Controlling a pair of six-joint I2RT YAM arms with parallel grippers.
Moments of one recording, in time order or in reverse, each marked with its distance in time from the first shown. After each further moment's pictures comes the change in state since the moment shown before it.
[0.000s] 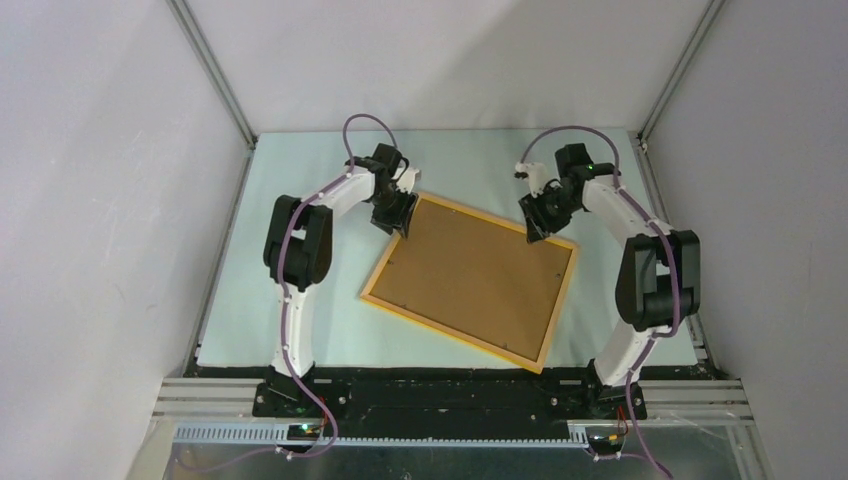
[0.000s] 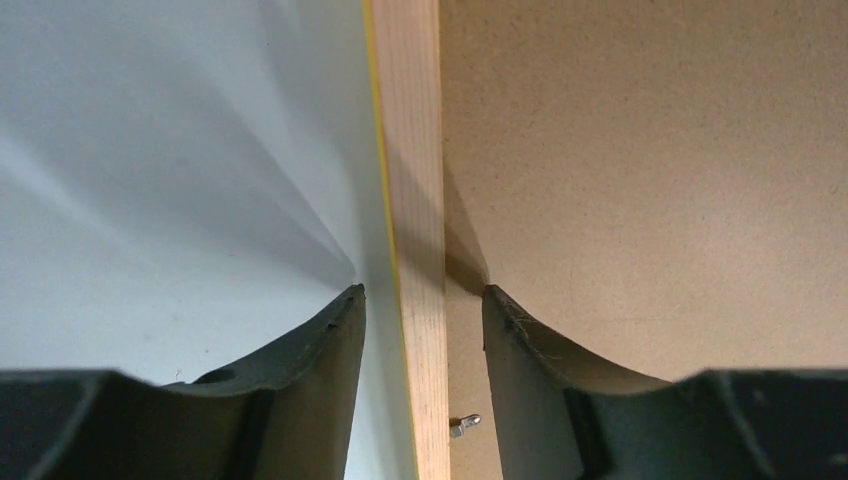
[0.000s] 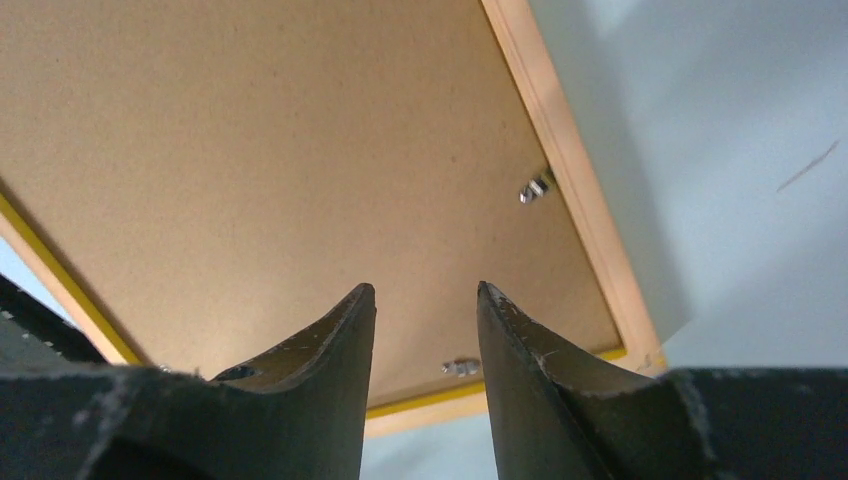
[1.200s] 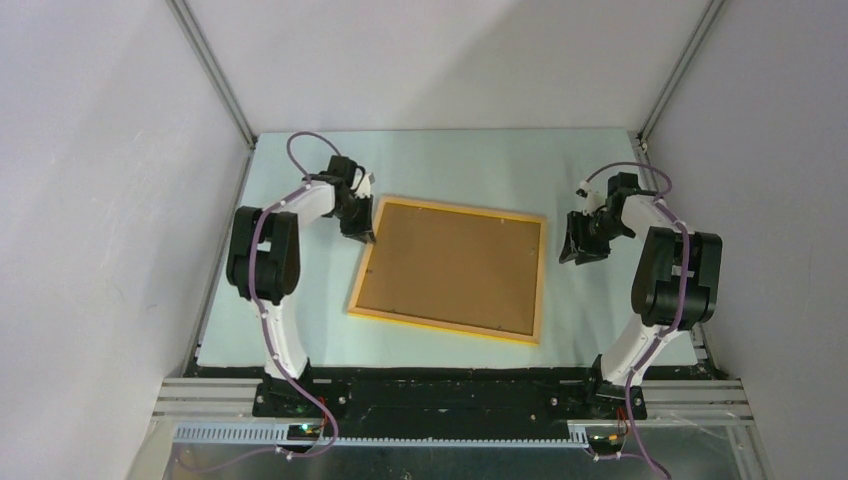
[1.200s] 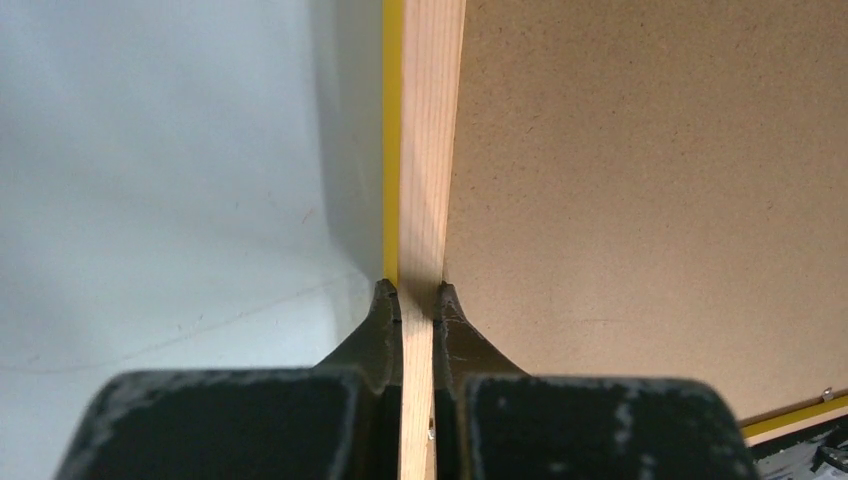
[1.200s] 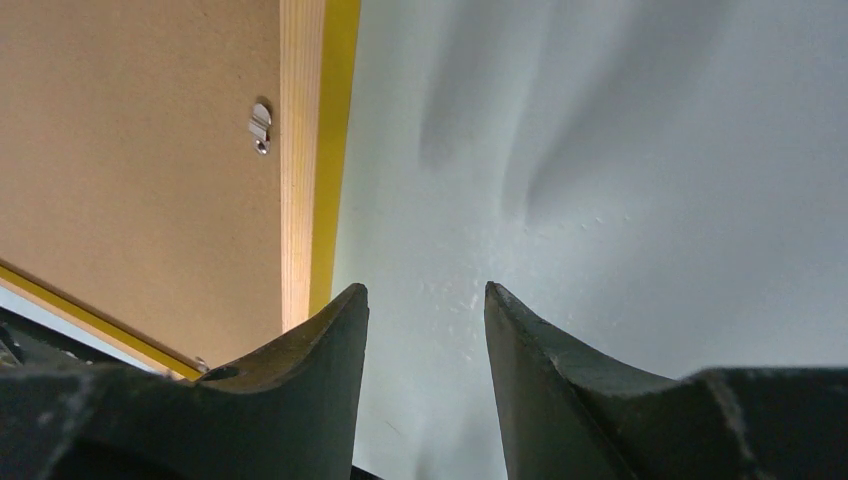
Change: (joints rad) left arm 0.173 -0.183 -0.306 0.167 0.045 -0.186; right arm -0.314 -0.007 -0.241 0.074 -0.006 0.303
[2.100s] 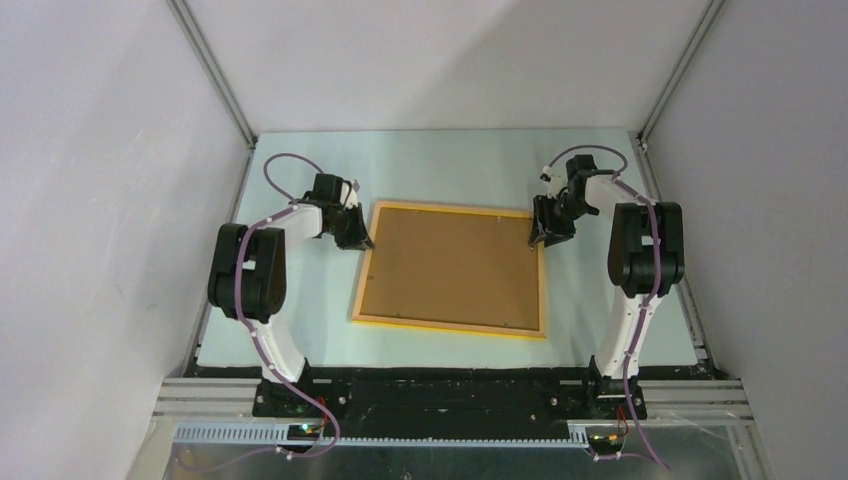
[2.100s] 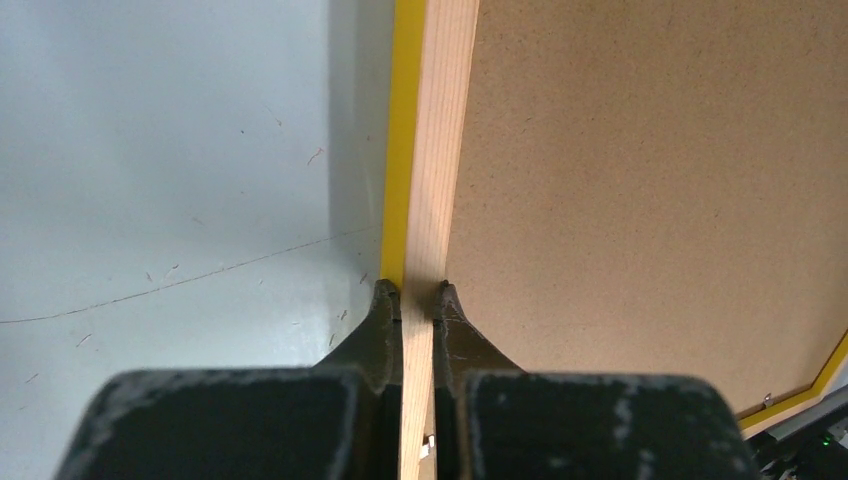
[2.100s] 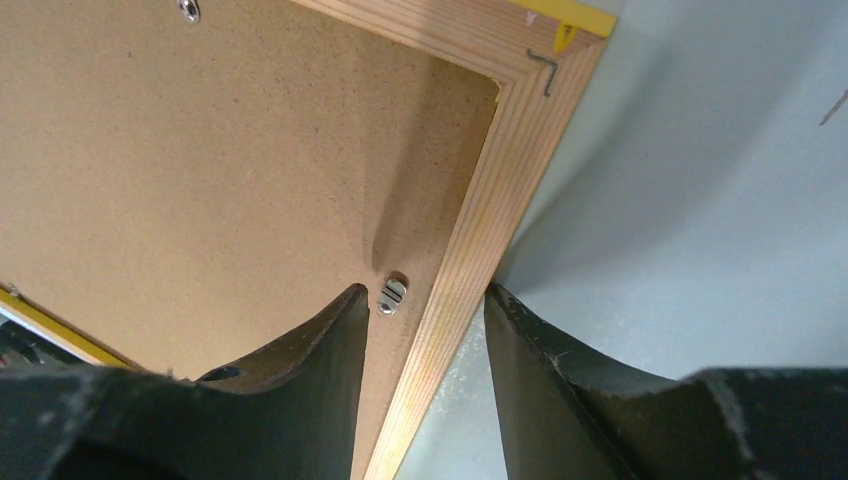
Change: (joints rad) left arm 0.040 -0.177 -0.314 0.281 0.068 -0.166; right arm 0.177 0.250 0.250 0.035 -0.046 0.108
